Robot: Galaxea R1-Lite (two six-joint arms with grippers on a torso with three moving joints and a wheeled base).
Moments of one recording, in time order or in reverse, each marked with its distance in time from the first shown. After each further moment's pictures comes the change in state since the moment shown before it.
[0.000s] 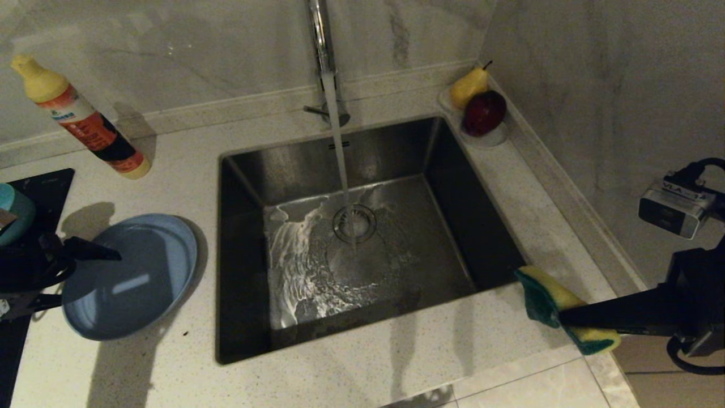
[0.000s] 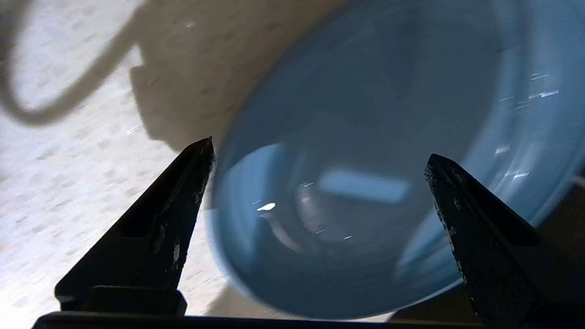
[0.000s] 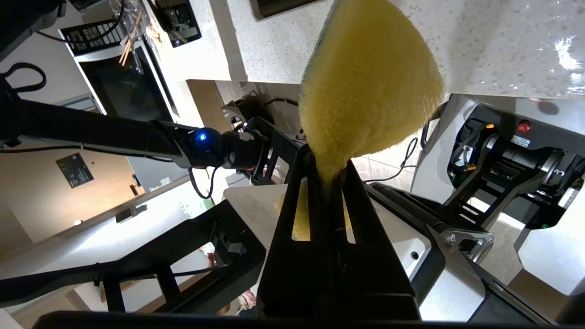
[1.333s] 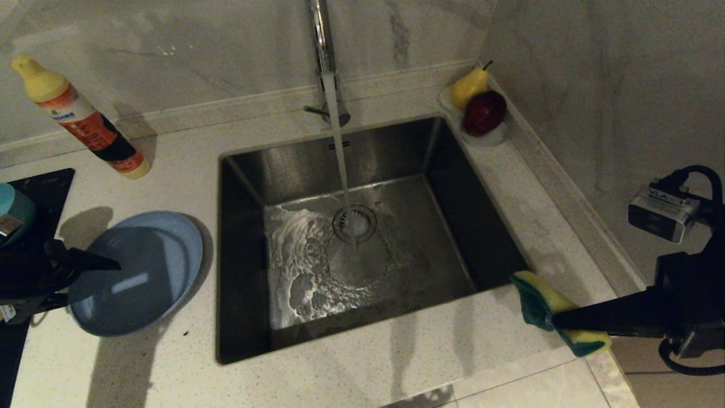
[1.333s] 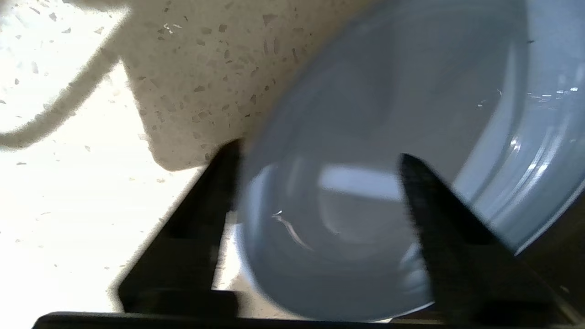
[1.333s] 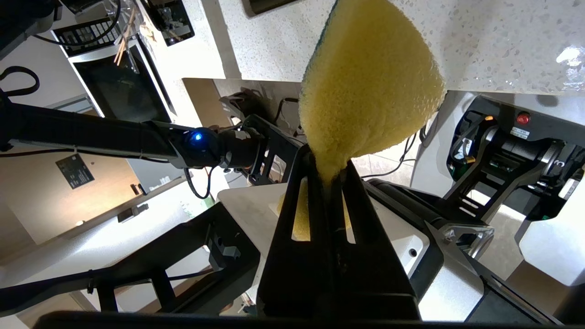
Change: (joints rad) left arm 0.000 0.007 0.044 -0.046 -0.019 0.009; right arm -0.002 0.024 0.007 -0.002 0.000 -0.001
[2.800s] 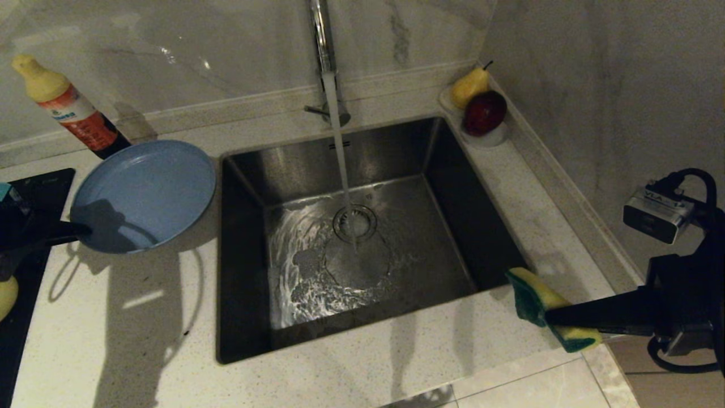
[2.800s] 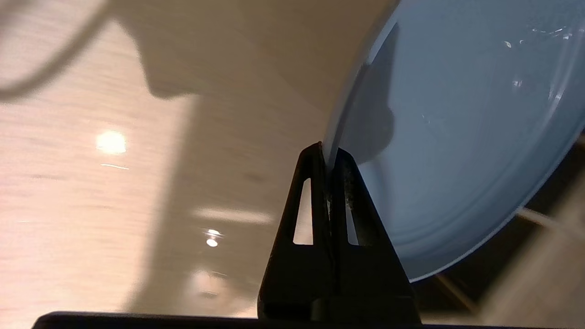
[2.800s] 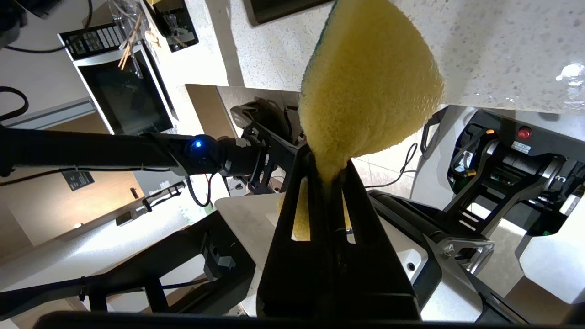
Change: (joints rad) left arm -0.048 -0.121 -0.127 0.027 -0.053 -0.204; right arm 0.000 -0.001 0.051 -0.091 0.003 0.009
